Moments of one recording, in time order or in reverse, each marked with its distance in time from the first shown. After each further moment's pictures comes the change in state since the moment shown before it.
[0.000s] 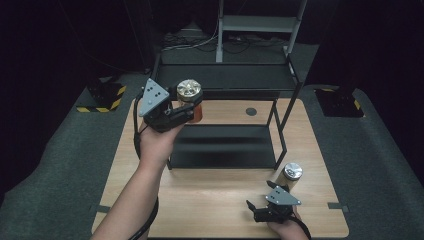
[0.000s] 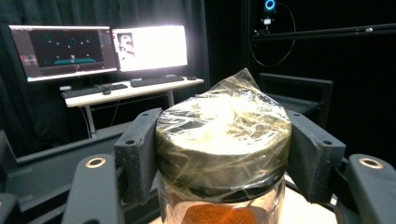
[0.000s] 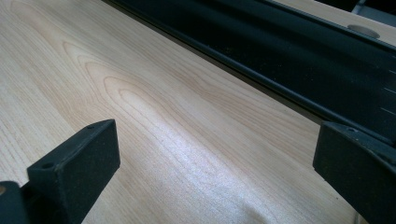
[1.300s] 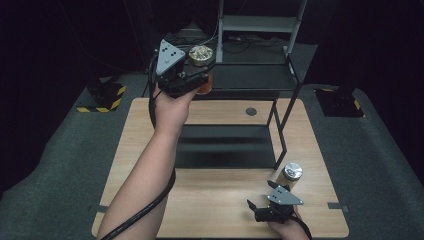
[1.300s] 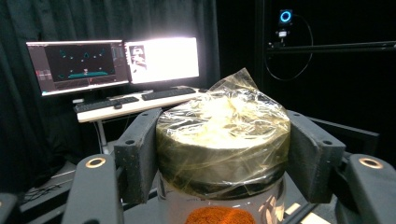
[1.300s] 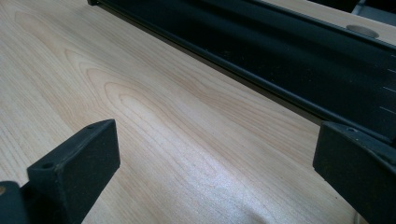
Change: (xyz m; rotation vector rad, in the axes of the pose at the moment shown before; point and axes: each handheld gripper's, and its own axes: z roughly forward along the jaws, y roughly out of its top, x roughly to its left) left arm 0.001 0.042 0.064 -0.013 0.053 0.016; right arm -0.003 -0.004 -0.002 -0.018 0.007 0.026
